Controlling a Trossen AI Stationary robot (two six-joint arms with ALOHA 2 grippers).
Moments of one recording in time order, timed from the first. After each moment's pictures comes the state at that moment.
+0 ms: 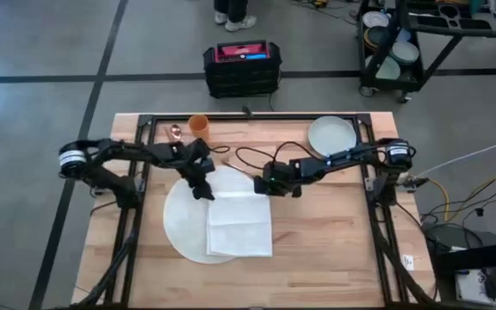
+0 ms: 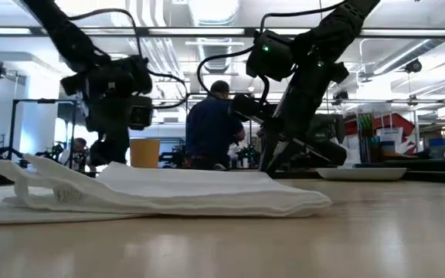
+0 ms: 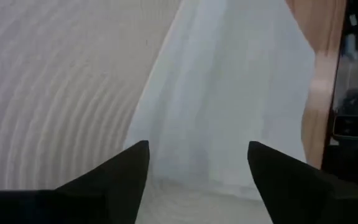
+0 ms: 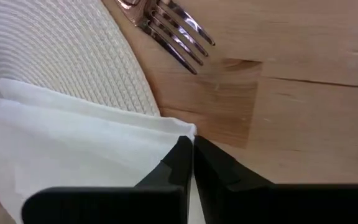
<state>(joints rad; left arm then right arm) 0.41 1.45 0.64 -0.29 0.65 -0.27 -0.10 1.82 1.01 -0.23 -0.09 1.44</state>
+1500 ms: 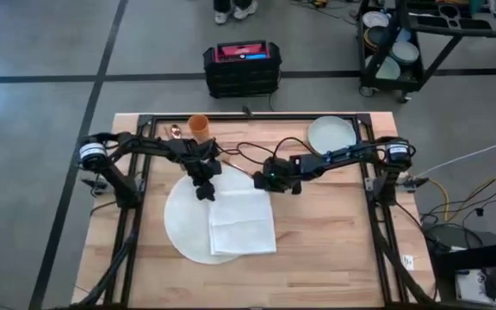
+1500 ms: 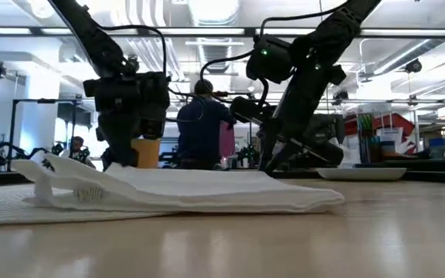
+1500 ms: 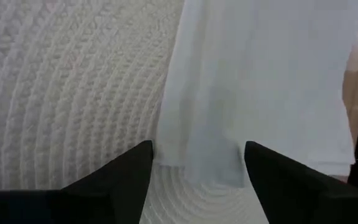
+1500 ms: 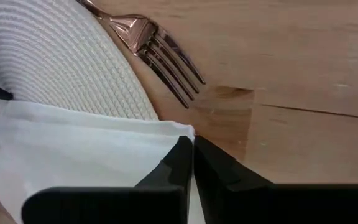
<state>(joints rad) 0.41 1.60 0.77 -0.48 0.61 -0.07 -0.14 1.82 1.01 -0.23 -0.09 1.44</state>
